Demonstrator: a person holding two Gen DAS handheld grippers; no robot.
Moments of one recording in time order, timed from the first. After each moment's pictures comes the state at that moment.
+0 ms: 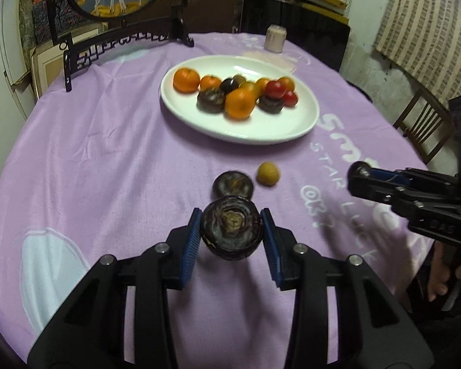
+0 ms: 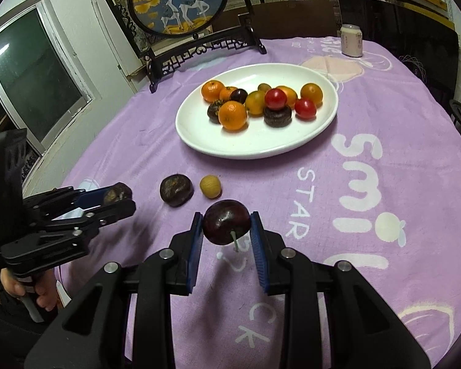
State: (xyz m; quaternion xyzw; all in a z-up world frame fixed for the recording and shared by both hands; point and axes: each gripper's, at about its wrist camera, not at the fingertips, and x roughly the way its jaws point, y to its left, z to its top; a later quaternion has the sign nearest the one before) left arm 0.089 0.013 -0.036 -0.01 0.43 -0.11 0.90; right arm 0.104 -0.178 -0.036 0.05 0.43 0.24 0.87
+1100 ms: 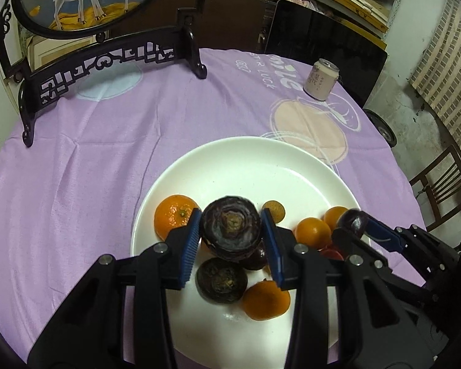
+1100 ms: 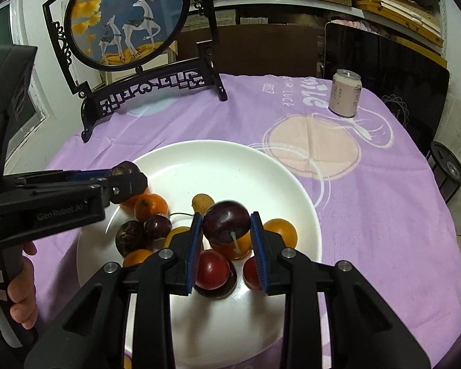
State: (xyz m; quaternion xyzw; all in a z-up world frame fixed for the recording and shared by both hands) left arm 0.333 0.003 -0.019 -0.07 0.45 -0.06 0.89; right arm 0.297 -0.157 -0.028 -0.01 0.39 0.16 0.91
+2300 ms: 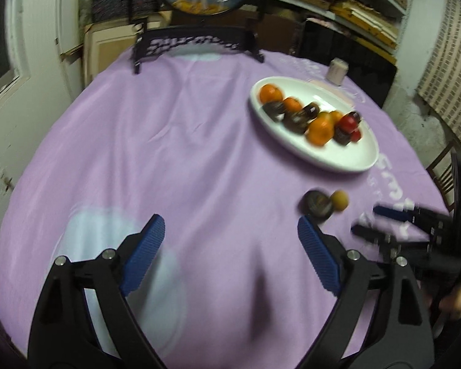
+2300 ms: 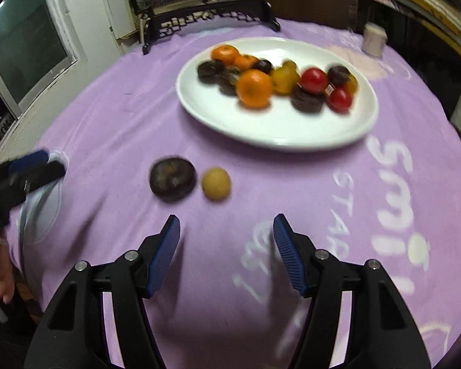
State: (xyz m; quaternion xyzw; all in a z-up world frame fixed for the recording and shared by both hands) left arm 0.070 0.099 -0.042 -0.08 0.41 0.01 0.91; right arm 0.132 -0.103 -0.069 -0.06 0.46 0.20 0.86
